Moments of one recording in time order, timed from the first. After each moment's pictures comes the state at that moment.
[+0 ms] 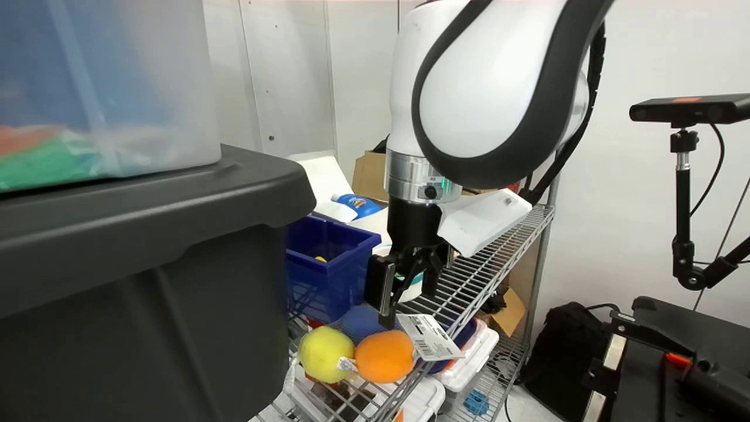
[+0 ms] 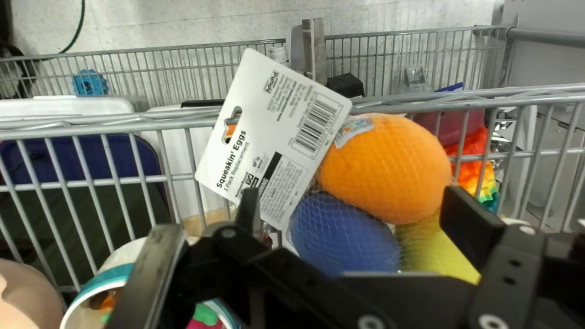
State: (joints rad) arm 0.06 0.50 0.05 -2.19 -0.04 2.77 0.10
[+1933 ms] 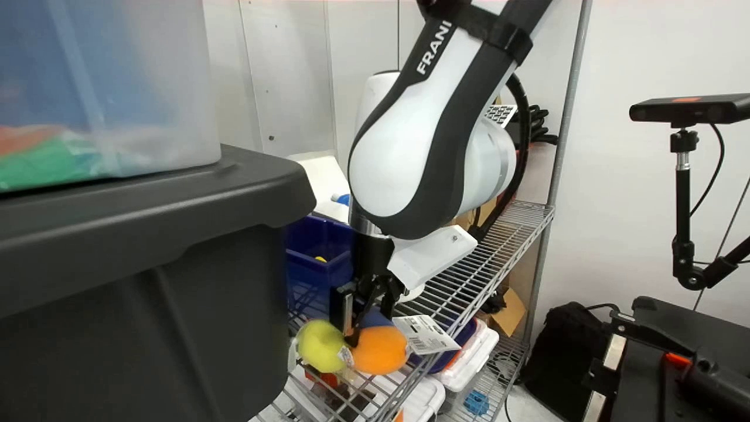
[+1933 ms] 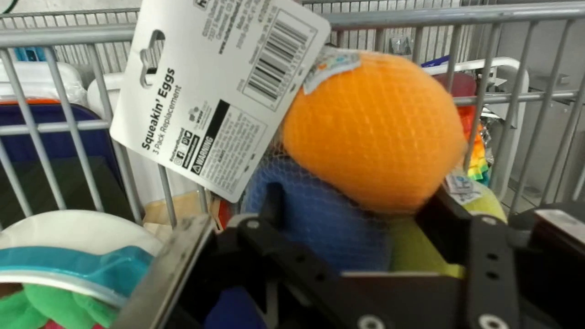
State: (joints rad) arm 0.06 0.73 0.08 -1.95 0.03 2.79 0.03
